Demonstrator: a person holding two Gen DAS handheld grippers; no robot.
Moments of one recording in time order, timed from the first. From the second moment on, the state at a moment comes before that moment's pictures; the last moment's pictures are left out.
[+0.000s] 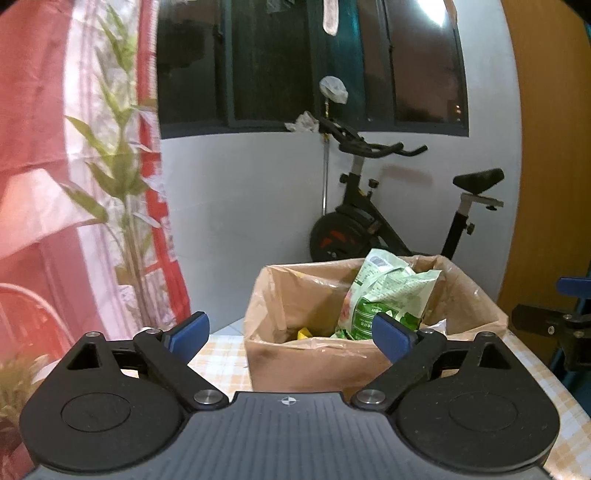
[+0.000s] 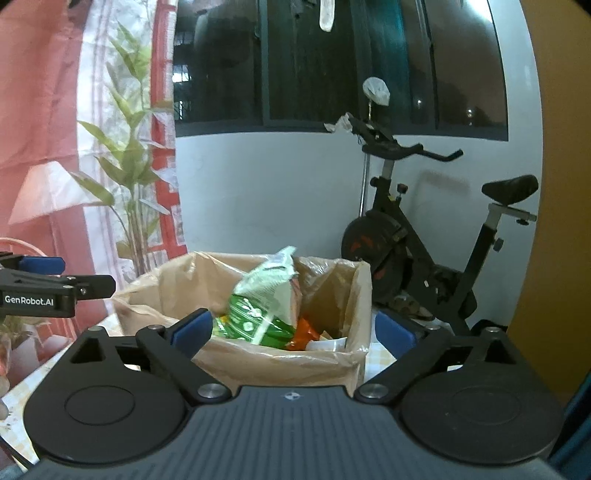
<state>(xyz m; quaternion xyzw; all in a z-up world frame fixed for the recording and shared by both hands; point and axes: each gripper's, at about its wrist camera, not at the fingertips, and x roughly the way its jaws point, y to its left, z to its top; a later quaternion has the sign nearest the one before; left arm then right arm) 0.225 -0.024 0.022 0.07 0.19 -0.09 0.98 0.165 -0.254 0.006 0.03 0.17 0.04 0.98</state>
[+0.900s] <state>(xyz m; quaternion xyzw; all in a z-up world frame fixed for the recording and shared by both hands) 0.098 0.006 0.064 0.05 0.13 -0.03 0.99 0.054 -0.222 0.048 0.03 0.13 0.06 0.99</state>
